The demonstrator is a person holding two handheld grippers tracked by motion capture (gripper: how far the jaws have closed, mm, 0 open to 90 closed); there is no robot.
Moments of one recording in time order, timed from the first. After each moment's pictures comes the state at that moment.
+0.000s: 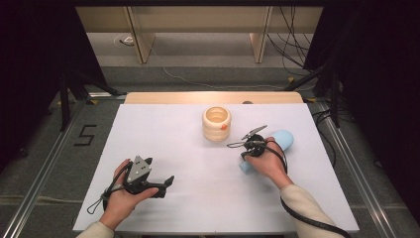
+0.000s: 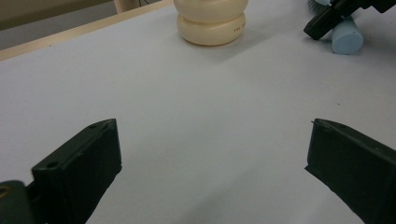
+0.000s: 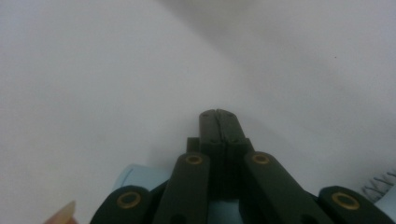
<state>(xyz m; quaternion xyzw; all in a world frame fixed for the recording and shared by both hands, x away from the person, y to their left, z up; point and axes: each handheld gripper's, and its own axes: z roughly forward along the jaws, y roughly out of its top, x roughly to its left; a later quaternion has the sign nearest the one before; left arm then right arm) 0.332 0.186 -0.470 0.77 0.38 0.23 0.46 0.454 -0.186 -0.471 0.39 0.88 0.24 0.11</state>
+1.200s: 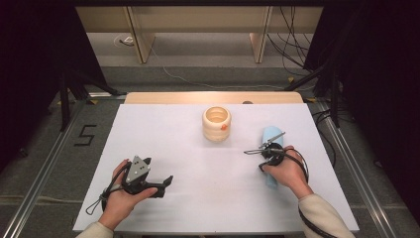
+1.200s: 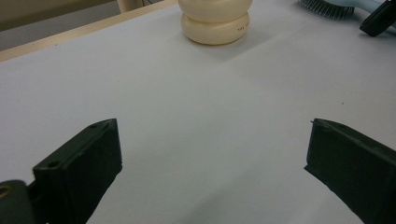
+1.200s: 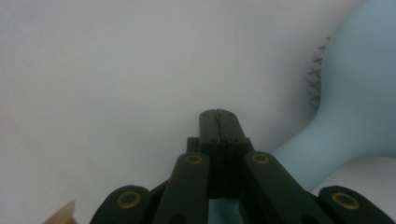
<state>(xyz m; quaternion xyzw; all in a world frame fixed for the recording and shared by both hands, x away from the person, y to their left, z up) 0.331 0.189 -0.470 0.77 0.38 0.24 0.46 0.420 -0.232 -0.461 0.43 0.88 0.18 0.07</state>
